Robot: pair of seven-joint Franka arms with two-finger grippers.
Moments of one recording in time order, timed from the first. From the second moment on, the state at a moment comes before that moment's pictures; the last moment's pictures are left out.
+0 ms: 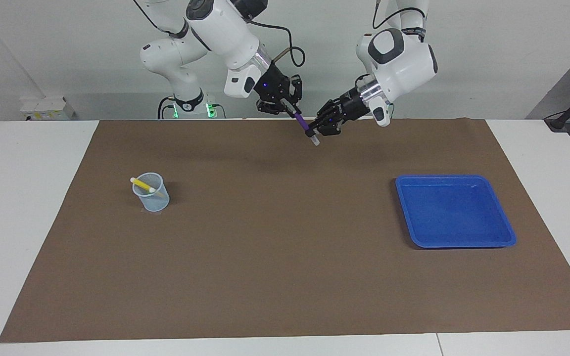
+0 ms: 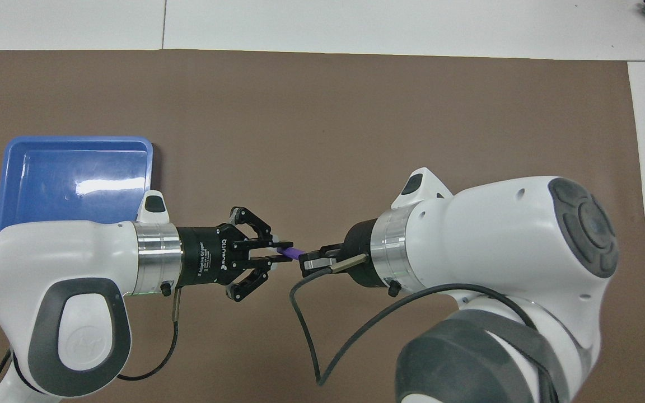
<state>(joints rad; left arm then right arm) -0.47 -0.24 0.00 -2.26 -1.05 2.21 -1.25 0.57 -0.07 -0.02 -1.85 0.57 1.99 0.20</state>
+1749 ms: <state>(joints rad) -0.40 -0.25 0.01 -2.15 -0.33 1.85 -0.62 0.22 -0.07 -0.03 -1.86 0.20 1.83 0.10</state>
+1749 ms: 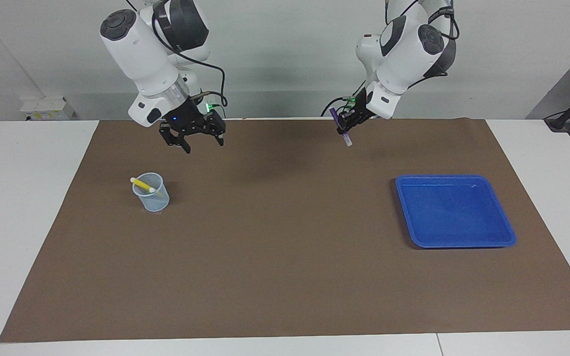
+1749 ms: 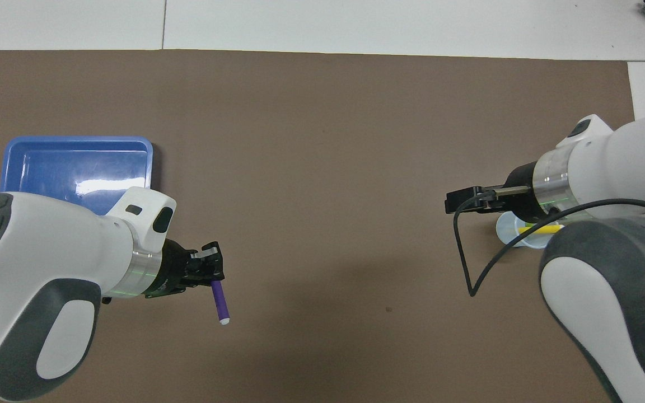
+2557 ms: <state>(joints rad) -0.23 -0.25 0.01 -2.14 0.06 1.79 -0.09 0.05 0.03 -0.03 -2.02 0.01 2.00 -0.07</state>
